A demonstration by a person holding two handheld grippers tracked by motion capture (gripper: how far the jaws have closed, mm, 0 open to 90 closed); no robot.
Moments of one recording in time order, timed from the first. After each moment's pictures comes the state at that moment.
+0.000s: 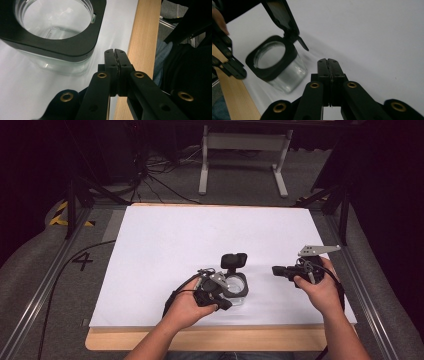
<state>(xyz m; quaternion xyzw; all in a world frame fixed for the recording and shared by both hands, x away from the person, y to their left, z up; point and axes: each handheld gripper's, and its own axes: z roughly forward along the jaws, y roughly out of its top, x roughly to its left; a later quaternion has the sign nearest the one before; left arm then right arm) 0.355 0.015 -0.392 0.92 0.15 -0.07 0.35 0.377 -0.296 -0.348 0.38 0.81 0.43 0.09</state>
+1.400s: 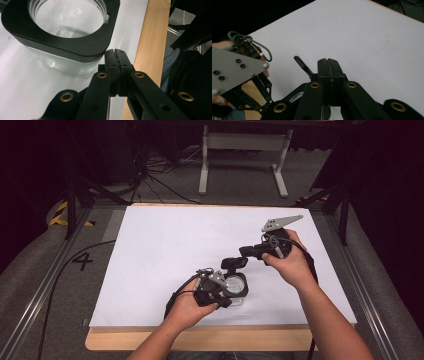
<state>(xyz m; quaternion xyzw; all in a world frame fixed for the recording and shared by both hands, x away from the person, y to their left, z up) 0.356 0.017 -0.397 0.91 0.17 -0.05 0.36 0.414 -0.207 -0.296 0.28 0.85 0.43 0.06</state>
